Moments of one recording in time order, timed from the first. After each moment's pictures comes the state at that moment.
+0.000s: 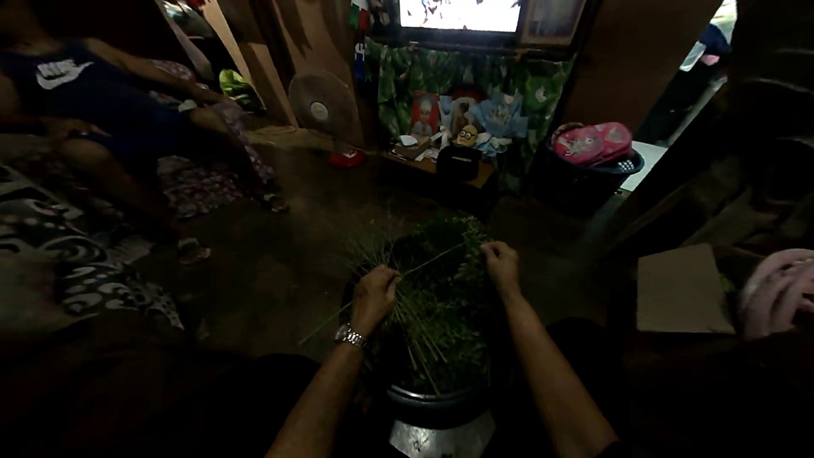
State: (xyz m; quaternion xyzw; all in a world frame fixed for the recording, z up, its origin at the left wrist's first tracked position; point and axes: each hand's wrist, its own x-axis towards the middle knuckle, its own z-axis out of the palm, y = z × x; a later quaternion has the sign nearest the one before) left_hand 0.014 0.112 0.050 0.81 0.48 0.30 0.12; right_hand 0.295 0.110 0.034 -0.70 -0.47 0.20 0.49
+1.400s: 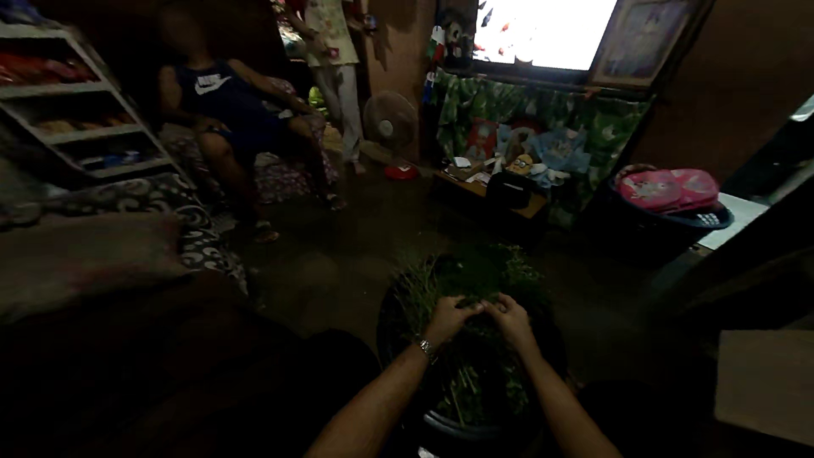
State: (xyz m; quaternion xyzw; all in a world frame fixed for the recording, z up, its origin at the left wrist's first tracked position) left_hand 0.060 0.100 0.042 0.61 0.50 0.33 0.53; right_hand 0.209 0.072 0.036 -0.62 -0.45 0.43 0.49
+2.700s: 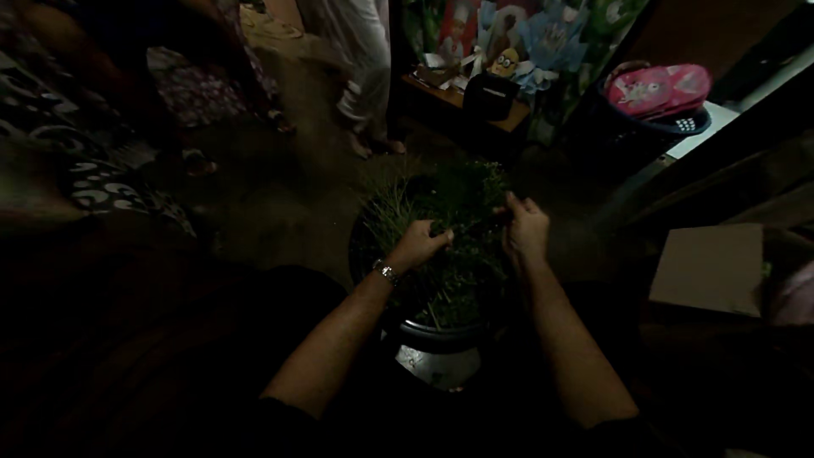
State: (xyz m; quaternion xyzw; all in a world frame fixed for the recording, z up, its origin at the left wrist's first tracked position) left_hand 0.053 0.107 0.029 0.67 0.43 0.29 0.54; right_hand 0.252 0.082 0.040 -0.59 -0.32 0.37 0.65
